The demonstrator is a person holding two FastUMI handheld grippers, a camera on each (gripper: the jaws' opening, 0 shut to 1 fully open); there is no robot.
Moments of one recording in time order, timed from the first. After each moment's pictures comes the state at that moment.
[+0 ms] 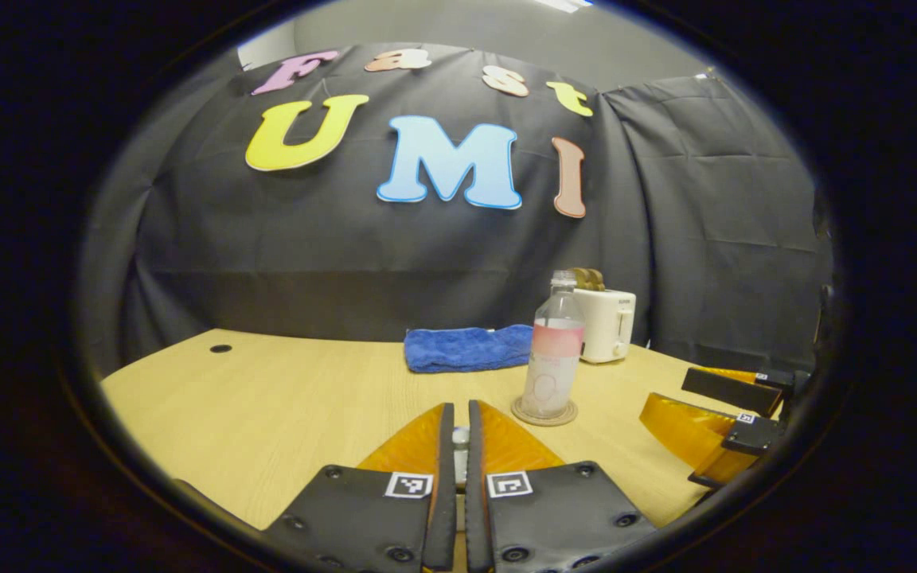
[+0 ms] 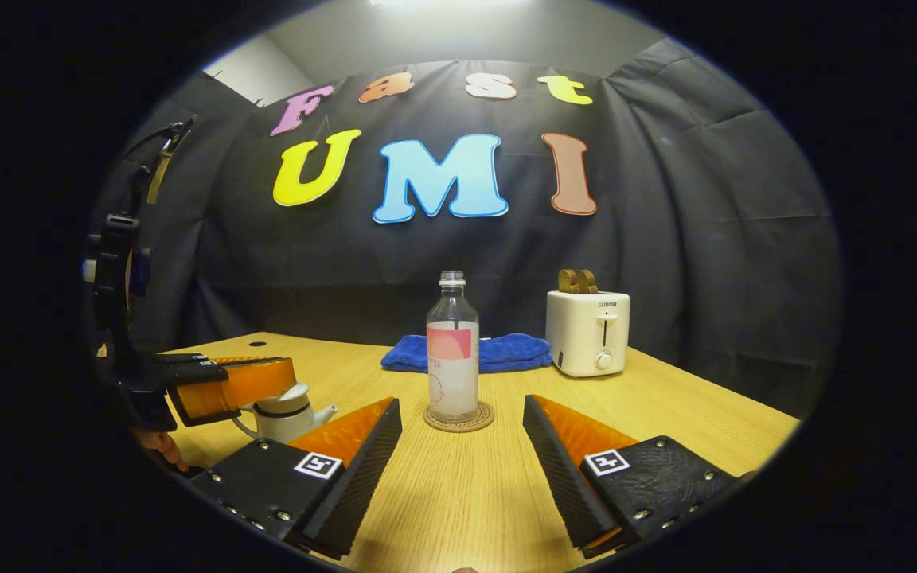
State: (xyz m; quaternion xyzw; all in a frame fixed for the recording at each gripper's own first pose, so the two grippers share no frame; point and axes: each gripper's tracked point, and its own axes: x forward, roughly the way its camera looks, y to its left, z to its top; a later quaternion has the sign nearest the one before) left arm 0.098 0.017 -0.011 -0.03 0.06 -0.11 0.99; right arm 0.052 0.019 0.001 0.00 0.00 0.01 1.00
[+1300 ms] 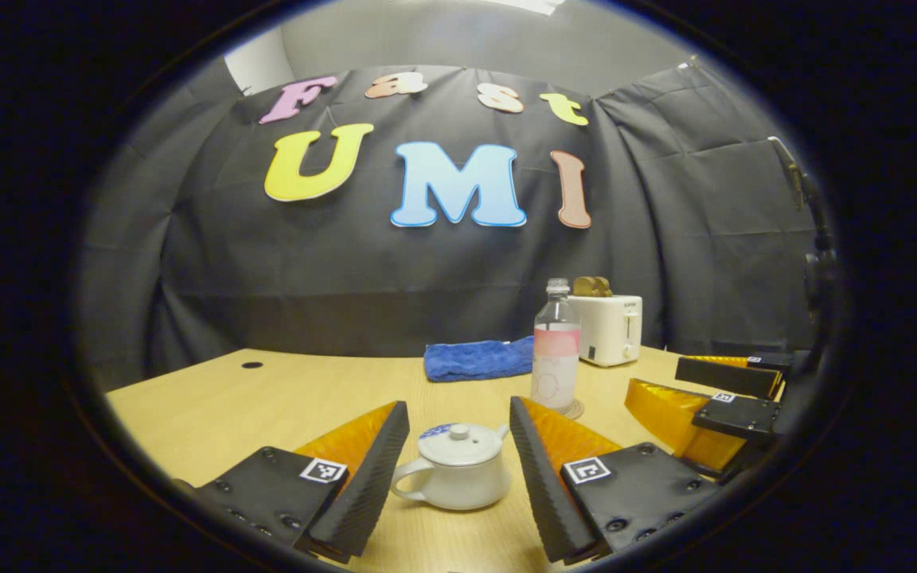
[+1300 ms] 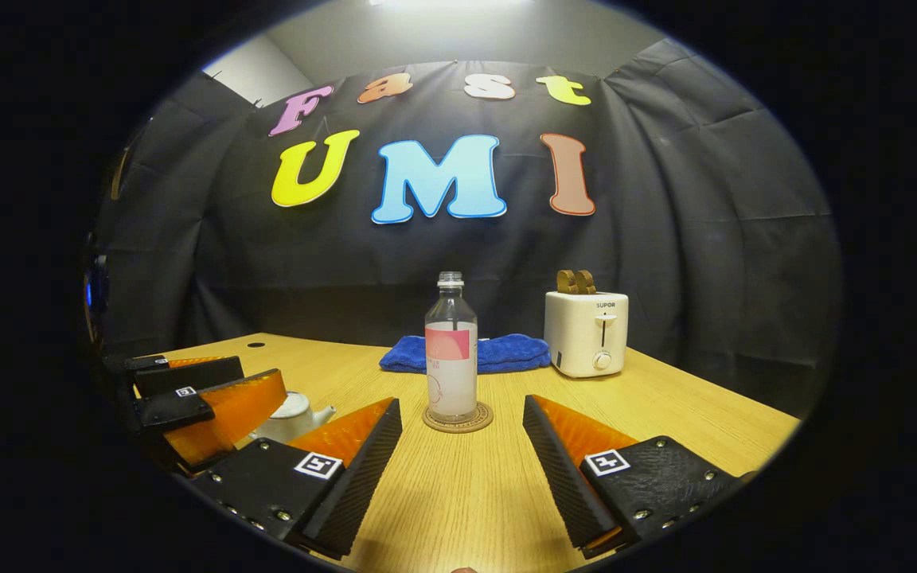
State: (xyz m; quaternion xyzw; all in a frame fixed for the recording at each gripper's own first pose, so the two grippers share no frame) left arm 0.055 0.015 0.003 0.00 -0.01 -0.06 1.00; right arm 0.051 0.019 0.003 0.00 0.00 0.01 1.00
